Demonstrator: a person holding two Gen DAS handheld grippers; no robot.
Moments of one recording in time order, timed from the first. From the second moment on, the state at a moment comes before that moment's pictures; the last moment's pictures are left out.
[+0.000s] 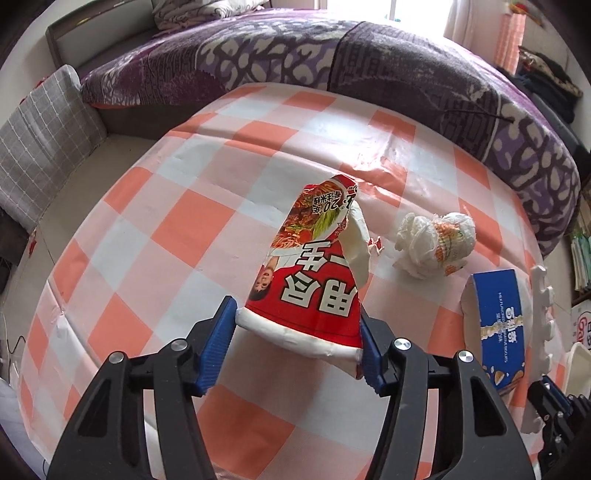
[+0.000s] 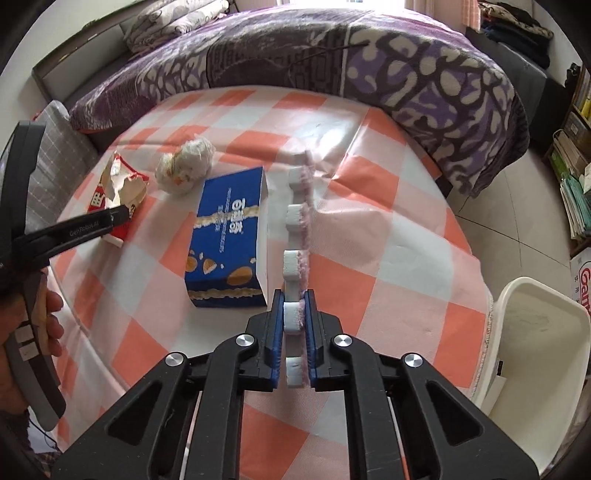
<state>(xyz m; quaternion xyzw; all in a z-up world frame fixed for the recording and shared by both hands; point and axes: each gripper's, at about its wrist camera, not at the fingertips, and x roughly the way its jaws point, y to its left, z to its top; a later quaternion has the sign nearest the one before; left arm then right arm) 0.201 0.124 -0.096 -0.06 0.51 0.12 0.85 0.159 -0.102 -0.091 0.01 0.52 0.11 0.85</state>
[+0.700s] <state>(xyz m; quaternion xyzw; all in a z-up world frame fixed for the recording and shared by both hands) 0.156 0.102 -0.007 -0.07 0.41 0.11 0.90 0.125 -0.125 -0.006 0.05 0.42 0.13 0.90</state>
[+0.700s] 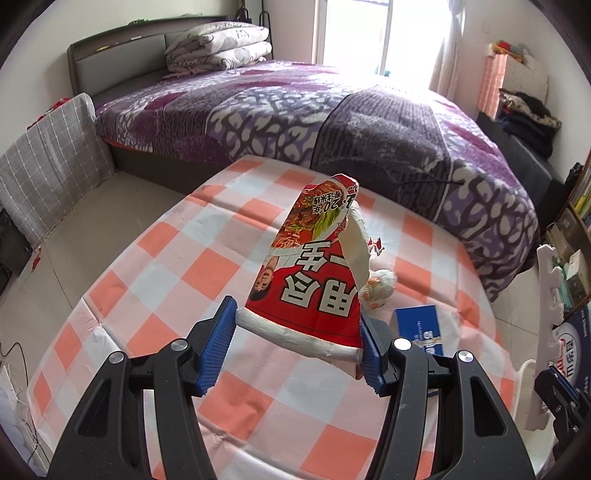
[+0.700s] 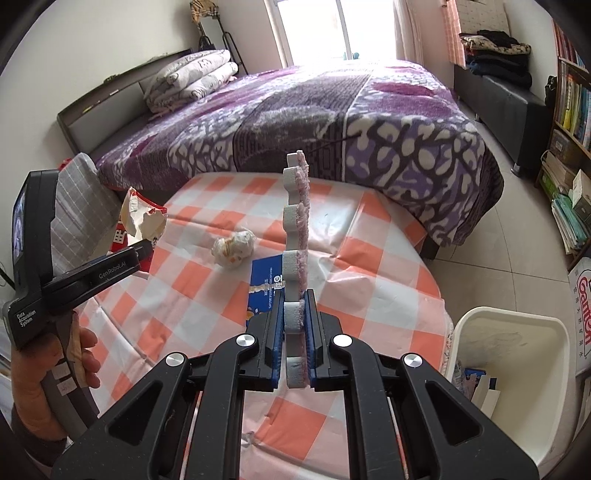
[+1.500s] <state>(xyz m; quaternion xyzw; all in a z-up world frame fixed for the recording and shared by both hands) 0.121 0.026 0.031 -0.11 0.37 0.04 0.92 0.093 -0.207 0.027 0.08 0.37 0.05 0.92</state>
